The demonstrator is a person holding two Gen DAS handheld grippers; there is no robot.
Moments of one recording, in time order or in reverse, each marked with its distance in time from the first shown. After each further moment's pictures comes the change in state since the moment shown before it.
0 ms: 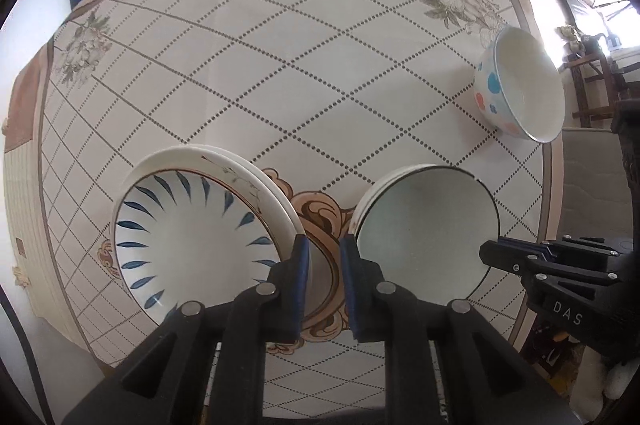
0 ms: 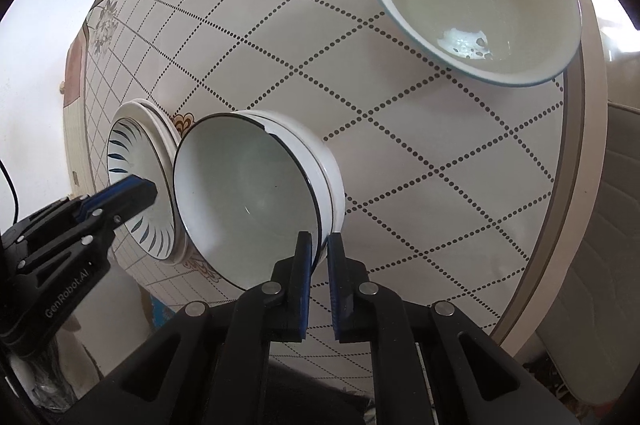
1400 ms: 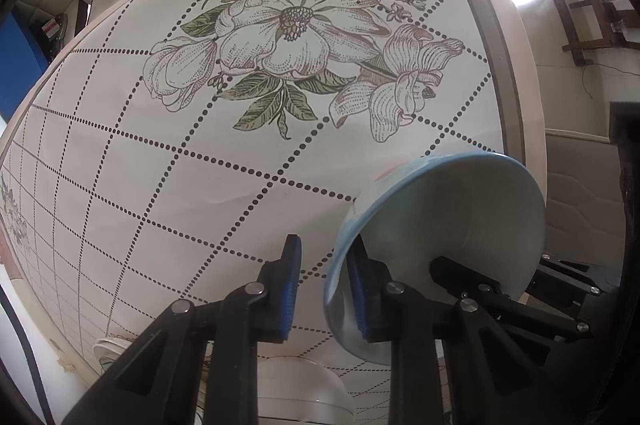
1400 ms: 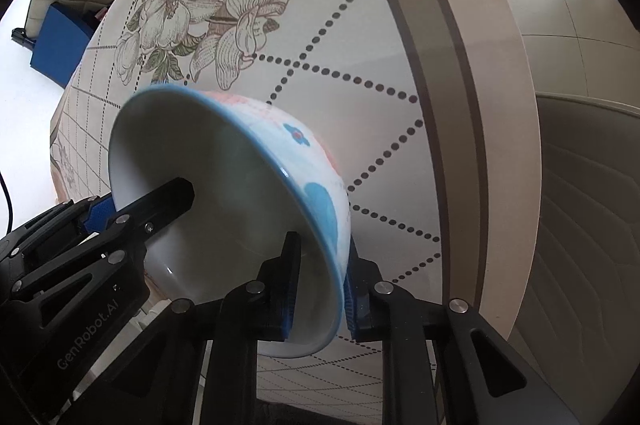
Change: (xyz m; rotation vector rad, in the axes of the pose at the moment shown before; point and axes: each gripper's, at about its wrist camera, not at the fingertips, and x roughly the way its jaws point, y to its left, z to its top) left arm 0.086 -0.167 0.167 0.246 0.227 0.014; right arm -0.001 -0.144 0.116 0.301 -0.008 0.074
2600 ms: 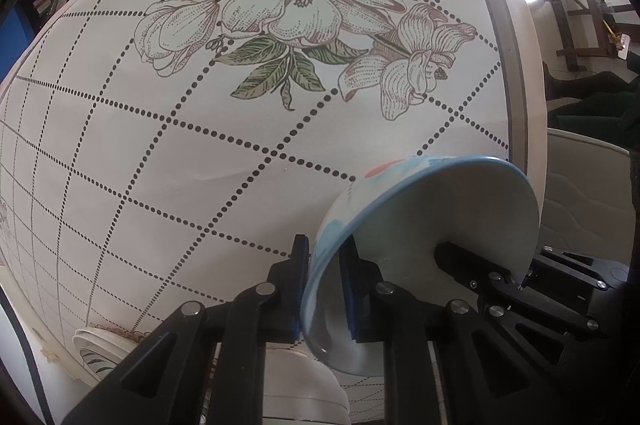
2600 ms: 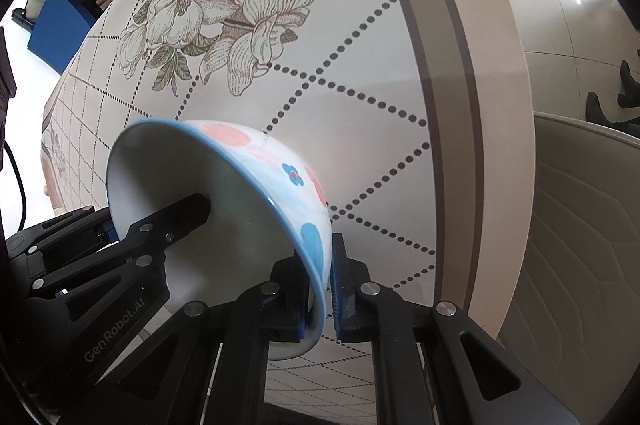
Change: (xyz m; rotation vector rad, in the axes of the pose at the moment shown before) left arm 0.023 0.024 -0.009 -0.045 0.039 -0.075; right arm 0.002 0.016 0.011 -0.055 -0.003 -0.042
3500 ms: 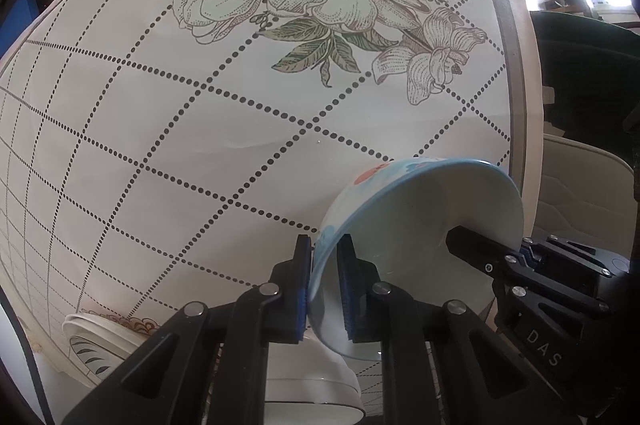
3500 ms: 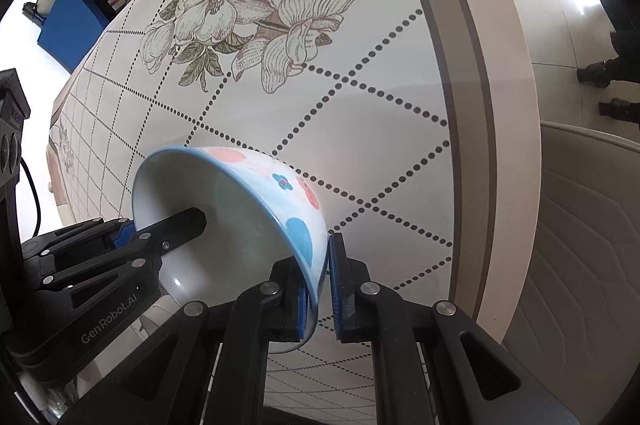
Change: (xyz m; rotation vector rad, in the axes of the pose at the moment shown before) left arm -0.020 0.030 -0.025 -0.044 -0.014 -0.039; right arm -0.015 0.012 -0.010 -0.030 -0.045 -0.002
